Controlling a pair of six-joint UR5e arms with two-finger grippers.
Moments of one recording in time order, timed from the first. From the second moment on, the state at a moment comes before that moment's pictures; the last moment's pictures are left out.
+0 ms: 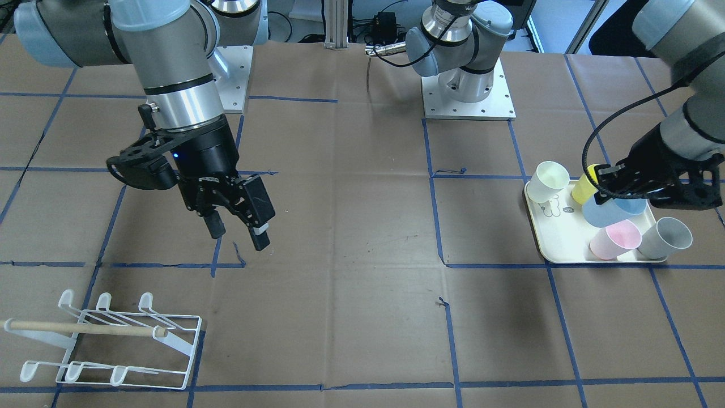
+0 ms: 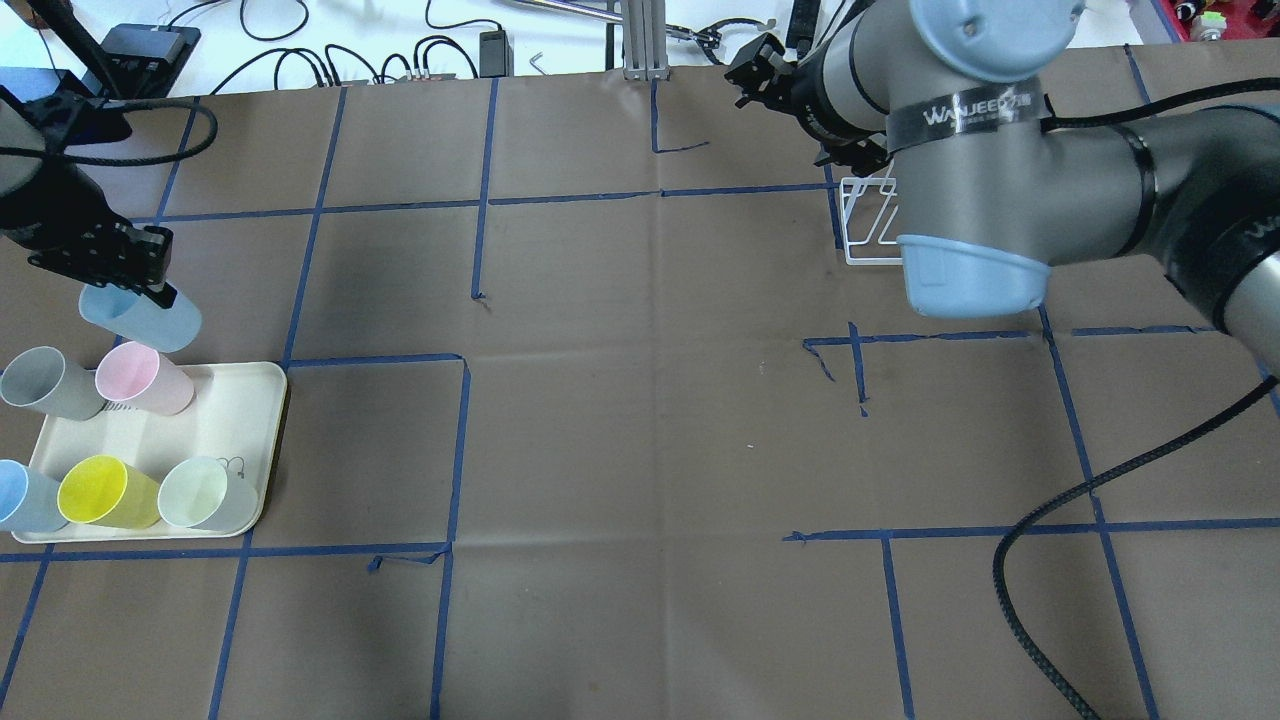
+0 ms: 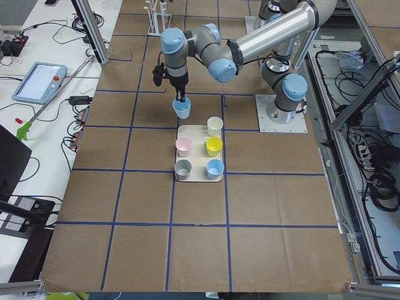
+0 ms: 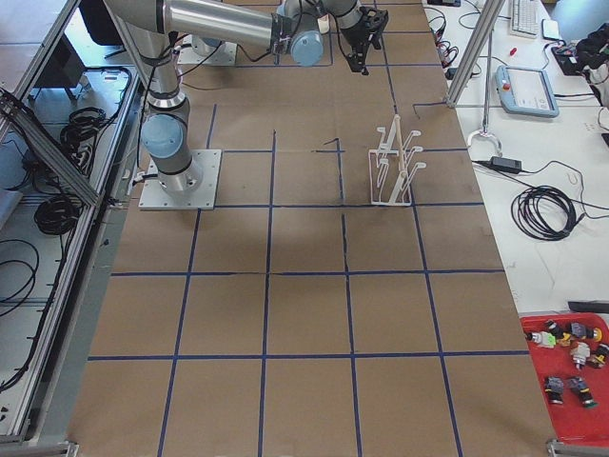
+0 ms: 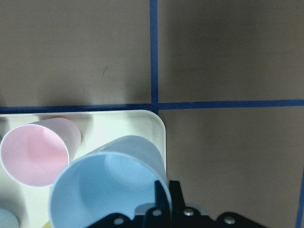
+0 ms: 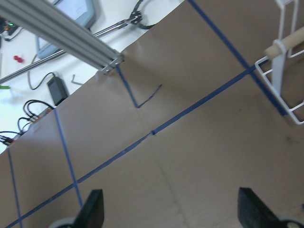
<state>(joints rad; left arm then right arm) -1.14 -1.69 -1.59 -1.52 1.56 0.44 1.70 -1.44 1.81 -2.56 -1.39 0.74</state>
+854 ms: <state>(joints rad) -1.31 -1.77 -1.42 -1.42 1.25 0.39 1.75 -1.44 2.10 -3.27 -1.29 1.06</state>
